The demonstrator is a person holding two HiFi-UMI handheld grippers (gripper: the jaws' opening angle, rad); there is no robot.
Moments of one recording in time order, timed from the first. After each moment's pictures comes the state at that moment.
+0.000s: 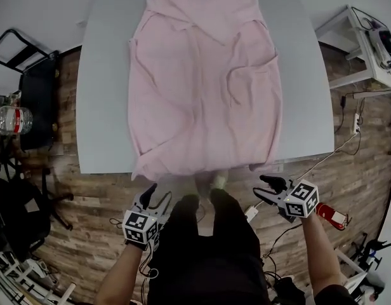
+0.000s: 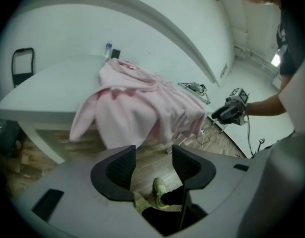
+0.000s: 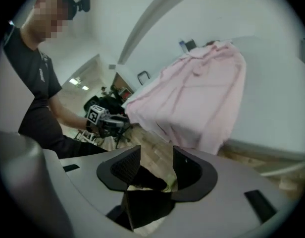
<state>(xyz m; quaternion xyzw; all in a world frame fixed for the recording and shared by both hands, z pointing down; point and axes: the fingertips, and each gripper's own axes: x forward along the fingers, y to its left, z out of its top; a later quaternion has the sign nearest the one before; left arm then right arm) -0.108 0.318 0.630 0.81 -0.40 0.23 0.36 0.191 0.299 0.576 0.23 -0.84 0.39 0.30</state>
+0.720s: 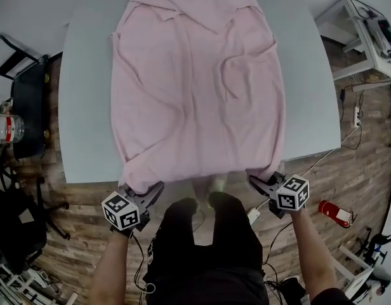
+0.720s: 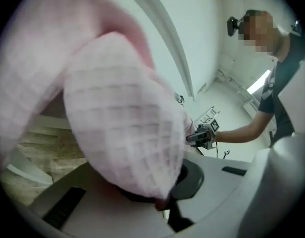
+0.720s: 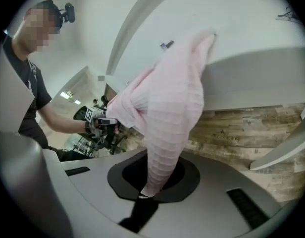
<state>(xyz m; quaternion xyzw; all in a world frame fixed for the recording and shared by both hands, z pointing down) -0.082 0.274 0.655 0.86 -0.25 0.12 0.43 0.198 0.284 0.664 0.28 -0.82 0.43 0.24</state>
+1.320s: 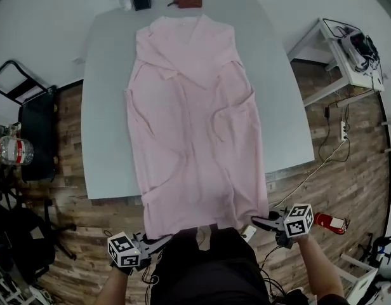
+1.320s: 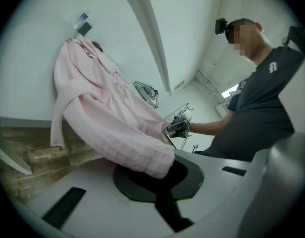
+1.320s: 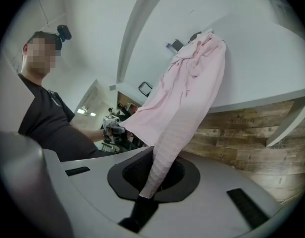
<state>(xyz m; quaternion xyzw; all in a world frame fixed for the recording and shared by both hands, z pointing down) -0.068 0.377 0.514 0.88 -0.10 0.11 0.46 0.196 0.362 0.526 0.20 -0.80 0.52 0.20</state>
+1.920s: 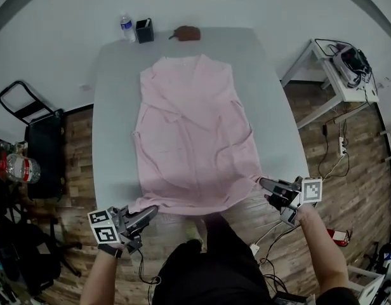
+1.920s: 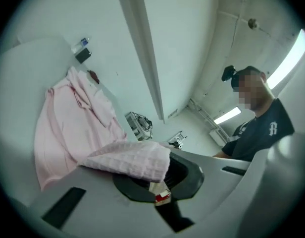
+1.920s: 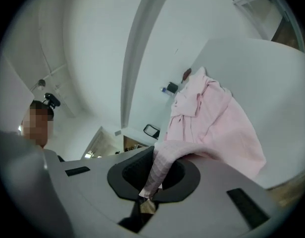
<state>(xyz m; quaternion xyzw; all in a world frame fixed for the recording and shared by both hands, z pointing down) -0.109 0.199 0.410 0.88 -0.13 -0.06 0.45 0.216 0.162 0.420 0.29 -0.79 0.54 -0.01</state>
